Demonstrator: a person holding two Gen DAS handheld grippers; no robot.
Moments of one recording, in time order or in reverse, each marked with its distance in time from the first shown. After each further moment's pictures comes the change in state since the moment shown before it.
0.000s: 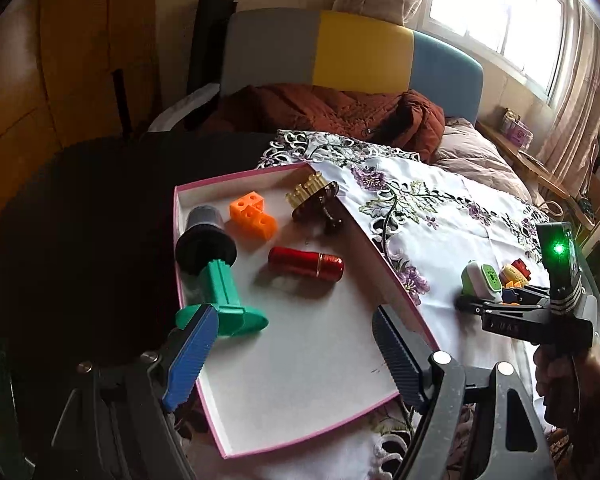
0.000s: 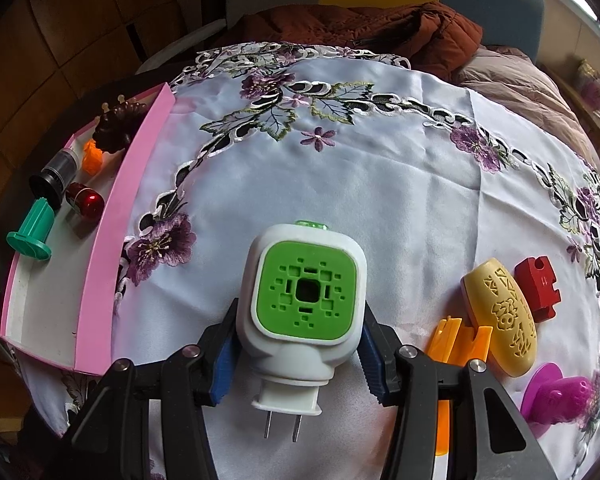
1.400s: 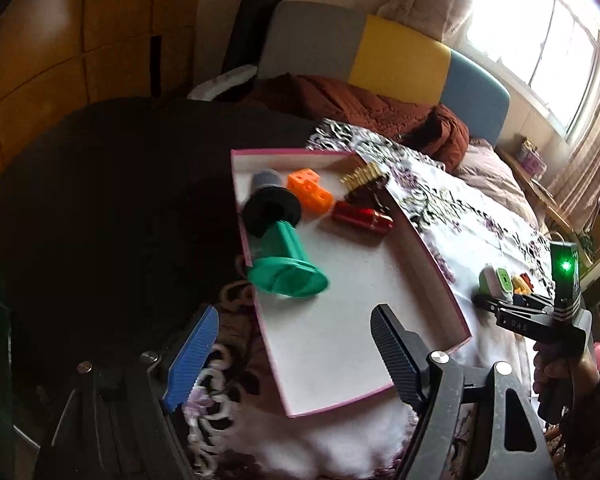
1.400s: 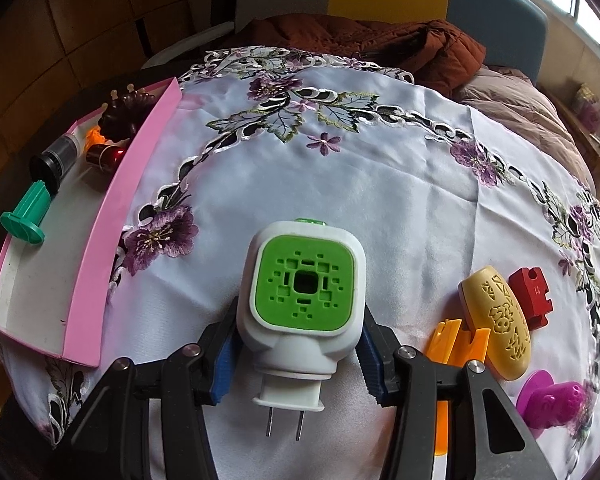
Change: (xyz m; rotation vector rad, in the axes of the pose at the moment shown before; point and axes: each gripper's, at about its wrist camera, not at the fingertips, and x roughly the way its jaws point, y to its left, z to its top) left arm -0.019 0.067 -0.029 -0.141 0.009 -0.006; right arm -0.001 0.008 -0.006 -0.054 -0.038 -0.044
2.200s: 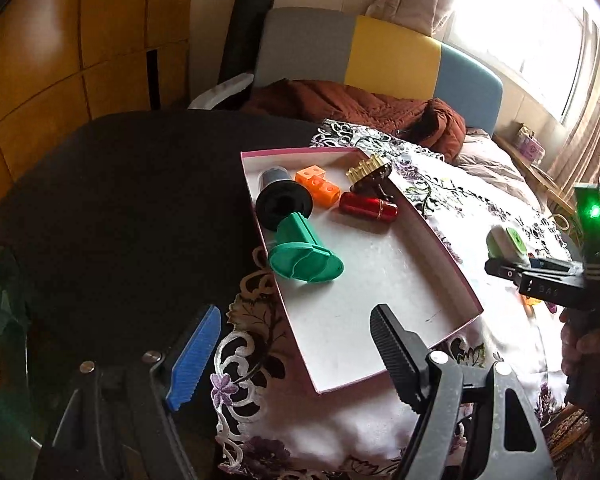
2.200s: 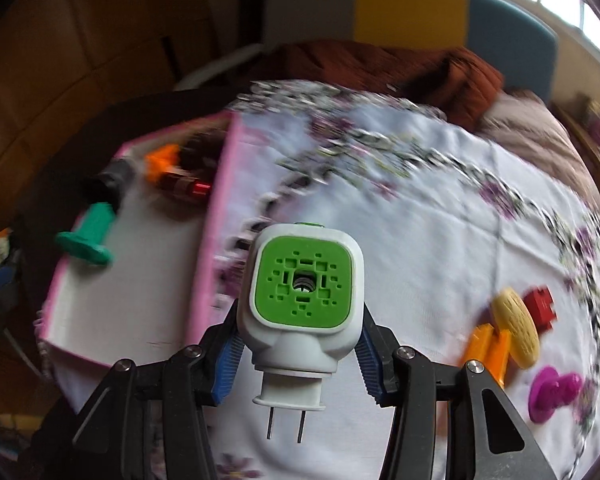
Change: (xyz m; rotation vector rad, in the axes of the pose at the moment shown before) left arm -0.008 0.001 -0.015 0.065 -0.011 0.023; right arm -0.047 0.061 0.014 -0.033 -0.070 0.082
